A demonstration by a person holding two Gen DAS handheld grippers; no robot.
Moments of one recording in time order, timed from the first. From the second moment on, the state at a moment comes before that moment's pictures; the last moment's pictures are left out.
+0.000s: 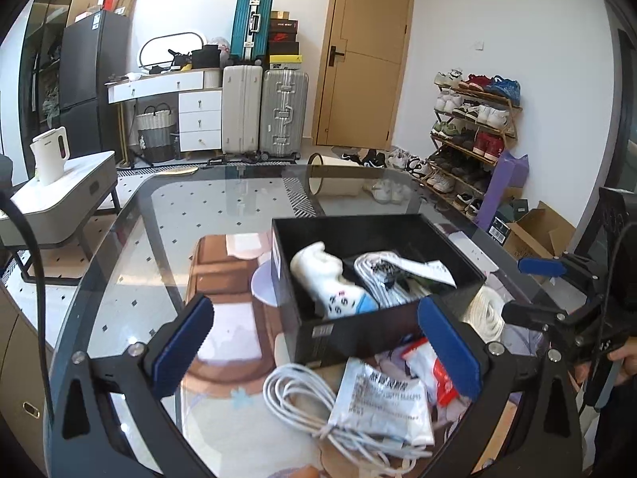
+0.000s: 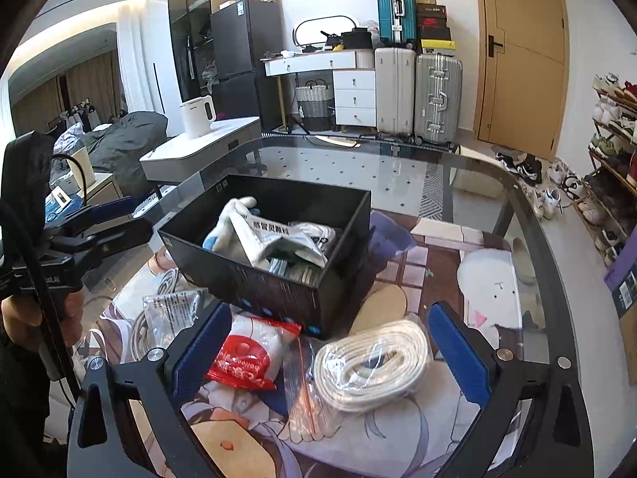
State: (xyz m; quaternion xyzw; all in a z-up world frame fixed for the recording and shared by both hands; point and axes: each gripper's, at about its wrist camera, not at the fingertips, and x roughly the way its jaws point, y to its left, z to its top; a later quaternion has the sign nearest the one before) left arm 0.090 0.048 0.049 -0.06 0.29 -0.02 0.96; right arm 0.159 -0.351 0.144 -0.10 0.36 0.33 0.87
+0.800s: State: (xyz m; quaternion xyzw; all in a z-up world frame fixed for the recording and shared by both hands) left arm 0.072 0.032 0.010 -0.04 0.34 -0.01 0.94; right arm 0.174 -0.367 0.112 -0.10 0.42 0.30 0.85
